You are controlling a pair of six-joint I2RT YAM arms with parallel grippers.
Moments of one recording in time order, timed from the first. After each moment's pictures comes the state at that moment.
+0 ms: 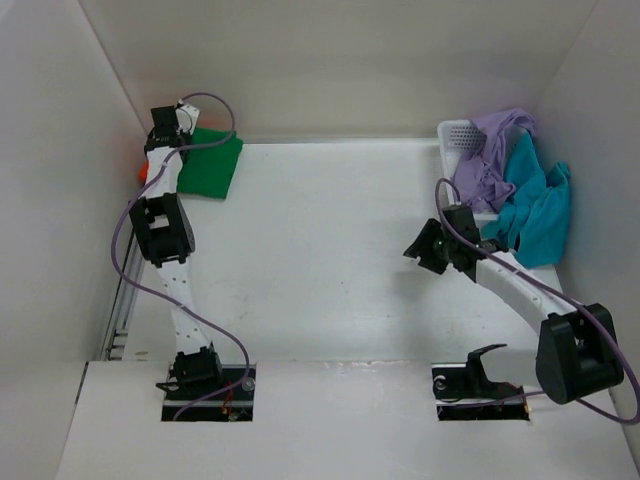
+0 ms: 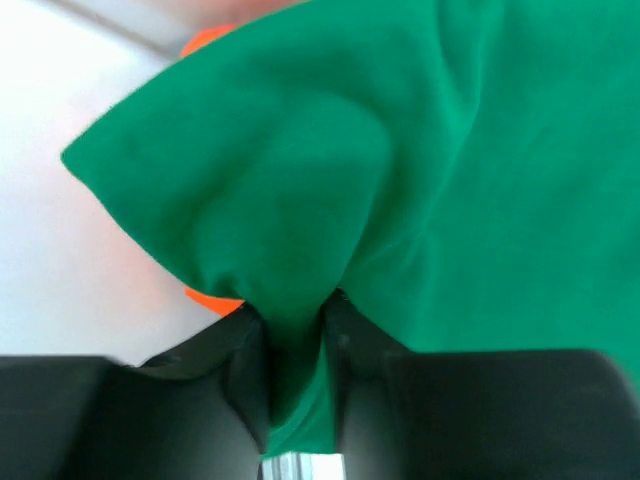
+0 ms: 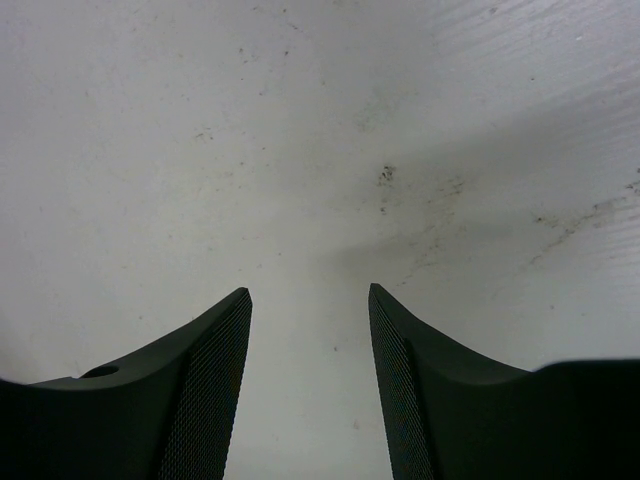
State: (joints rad) left arm 0.20 2.42 2.21 -0.42 -0.08 0.50; right arm 0.27 1.25 0.73 -0.36 -0.04 0.82
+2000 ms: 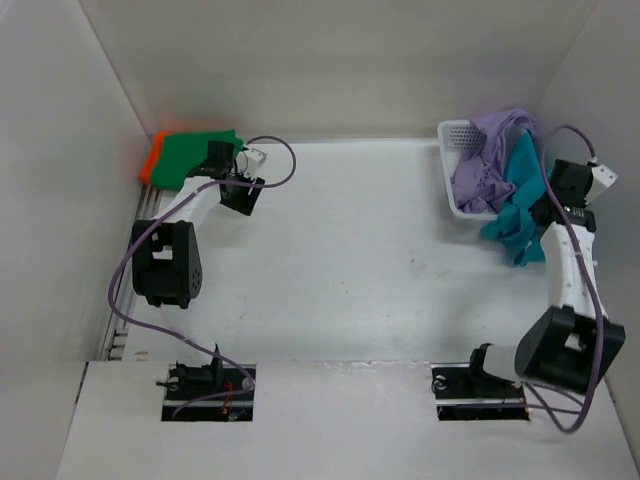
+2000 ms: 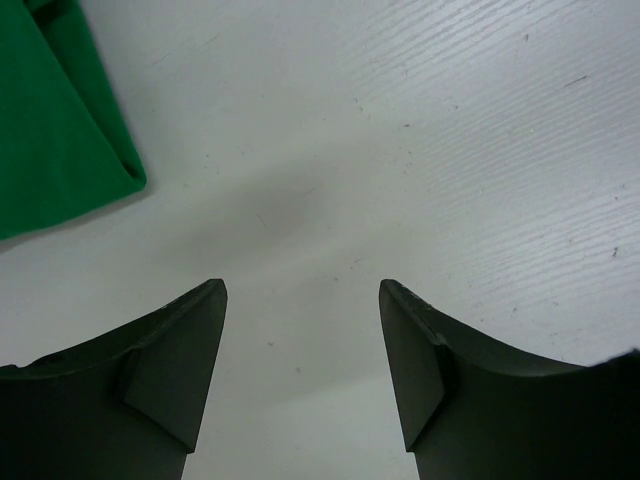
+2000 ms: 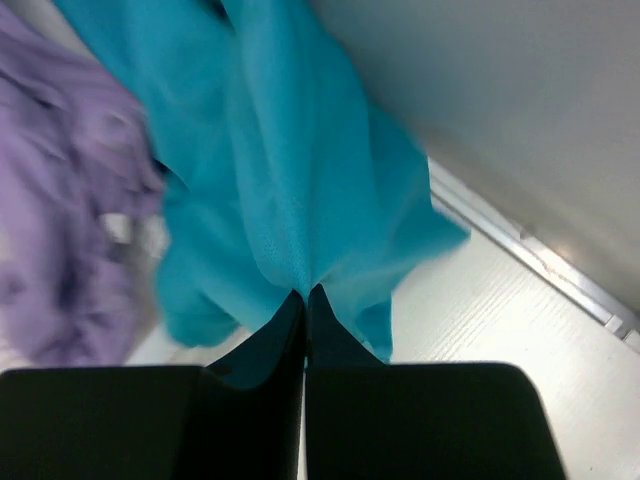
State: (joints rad) left arm -0.08 1.87 1.42 -0.51 0.12 0.37; right arm -0.36 1.37 1.14 -0.50 0.38 0.42
